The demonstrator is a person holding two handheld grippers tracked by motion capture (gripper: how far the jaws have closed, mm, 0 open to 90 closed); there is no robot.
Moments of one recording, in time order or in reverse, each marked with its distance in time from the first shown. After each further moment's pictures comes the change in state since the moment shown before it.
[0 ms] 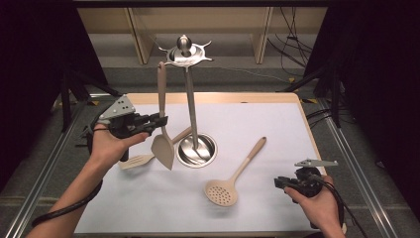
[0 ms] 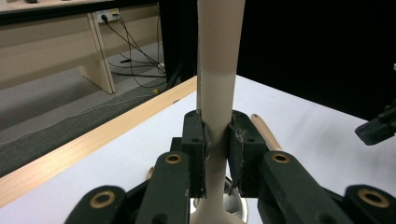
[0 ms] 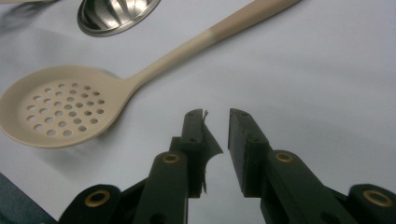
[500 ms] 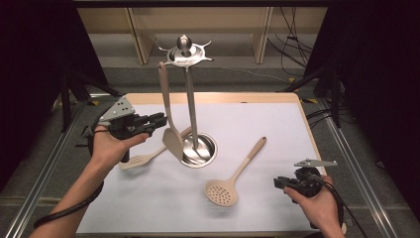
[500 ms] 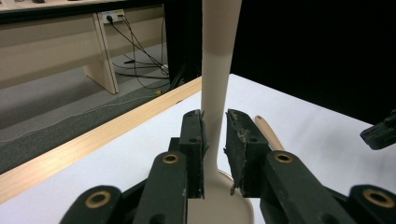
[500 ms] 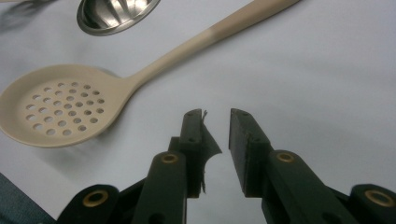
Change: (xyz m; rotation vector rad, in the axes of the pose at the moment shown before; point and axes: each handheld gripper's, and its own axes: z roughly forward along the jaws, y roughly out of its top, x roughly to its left) left arm 0.001 -0.006 0.001 -0.013 0.016 -0.019; right arm 0.000 -0.001 0.002 -0.014 0.053 0.017
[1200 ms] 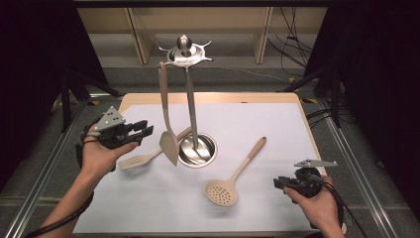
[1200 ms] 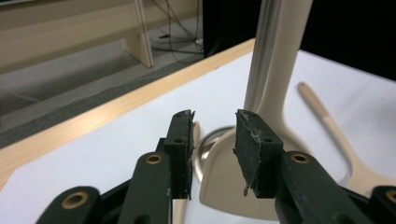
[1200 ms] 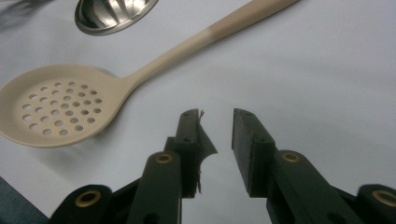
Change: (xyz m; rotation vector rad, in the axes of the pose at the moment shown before) left arm 0.015 -0.034 -0.022 0.109 0.152 0.032; right arm -0.001 -0.001 0.001 -0.010 -0.012 -0.017
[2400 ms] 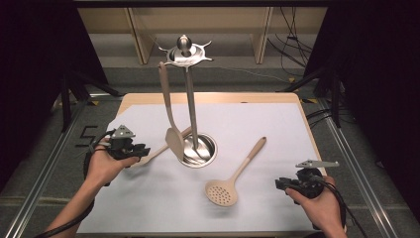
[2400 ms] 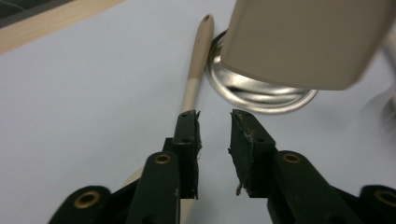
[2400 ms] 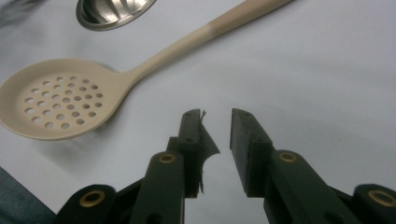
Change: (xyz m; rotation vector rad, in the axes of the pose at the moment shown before) left arm 0.003 -0.043 0.021 0.306 -0.003 -0.071; right arm 0.000 -0.001 -0.006 0.029 -0.044 -0.009
